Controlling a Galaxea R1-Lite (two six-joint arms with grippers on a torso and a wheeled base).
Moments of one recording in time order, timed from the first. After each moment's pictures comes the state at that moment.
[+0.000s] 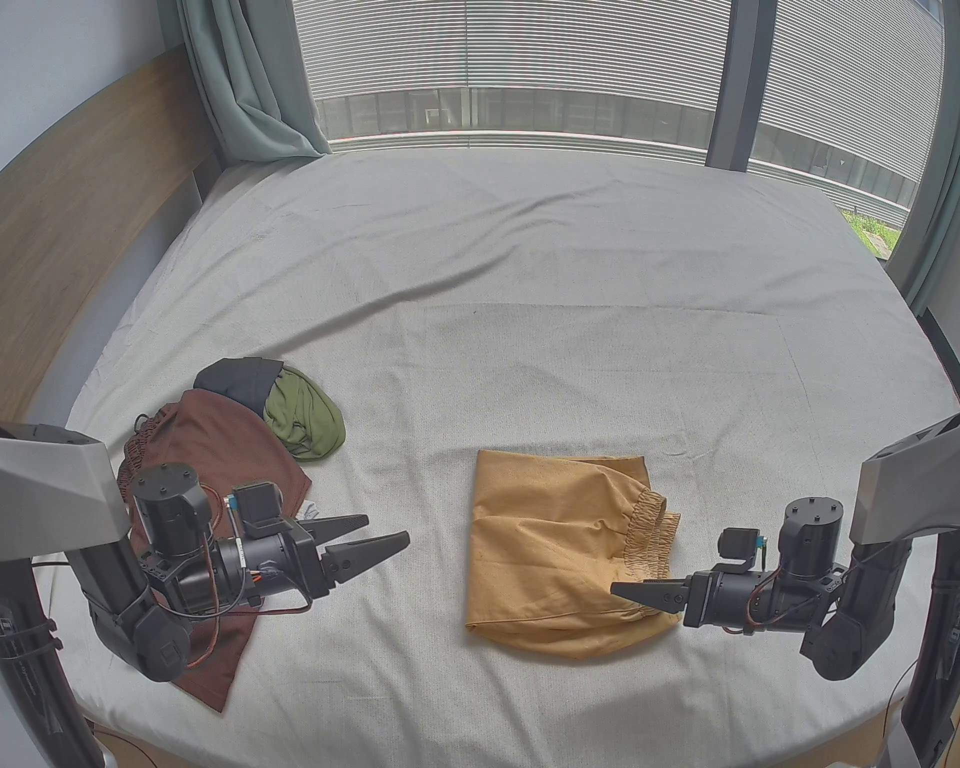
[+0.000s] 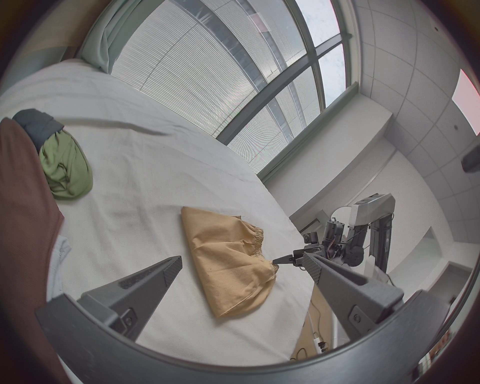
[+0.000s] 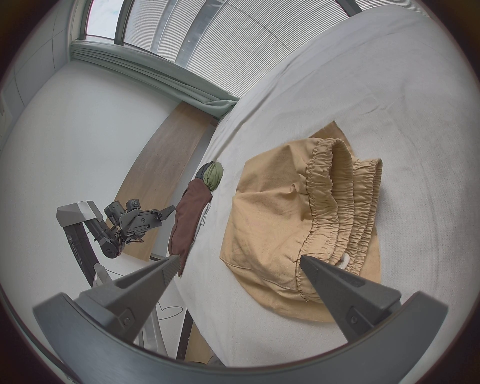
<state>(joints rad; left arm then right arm) -0.25 2.09 -0.35 -1.55 -0.72 -0.38 0.32 2.21 -0.25 -1.54 0.61 0.51</state>
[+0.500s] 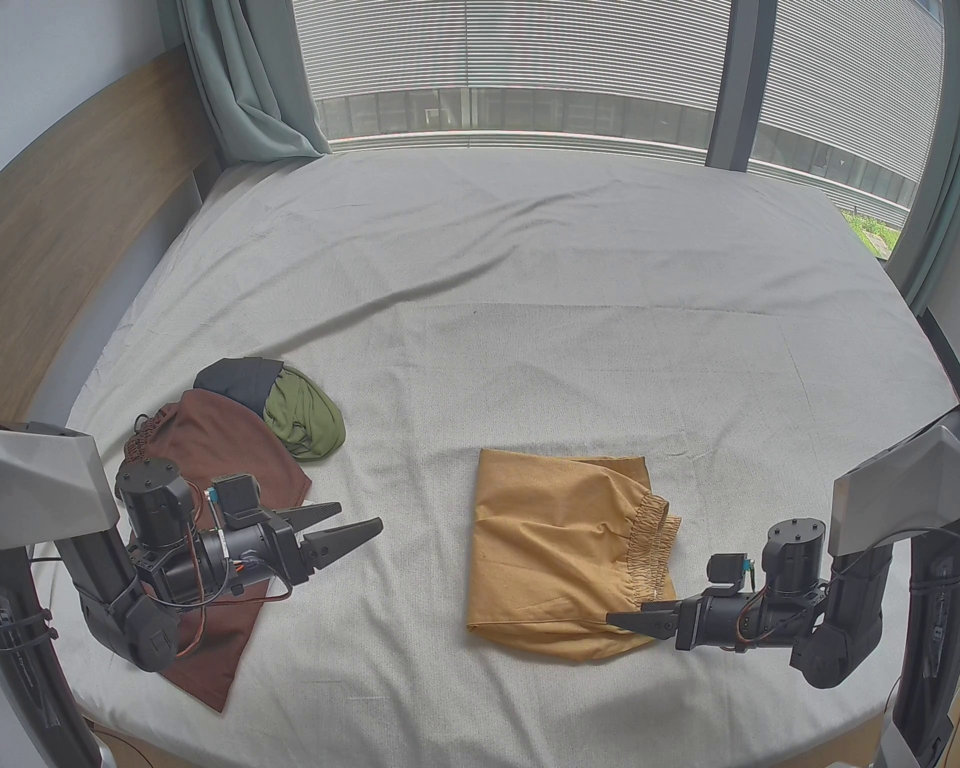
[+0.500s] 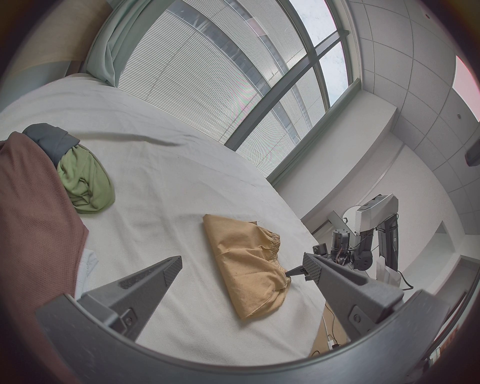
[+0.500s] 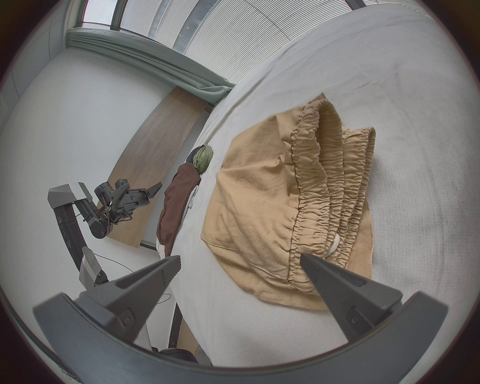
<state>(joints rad) -0.18 2.10 -0.35 -1.55 -0.71 -0.33 0.31 2.32 -0.24 -1.54 0.61 0.42</state>
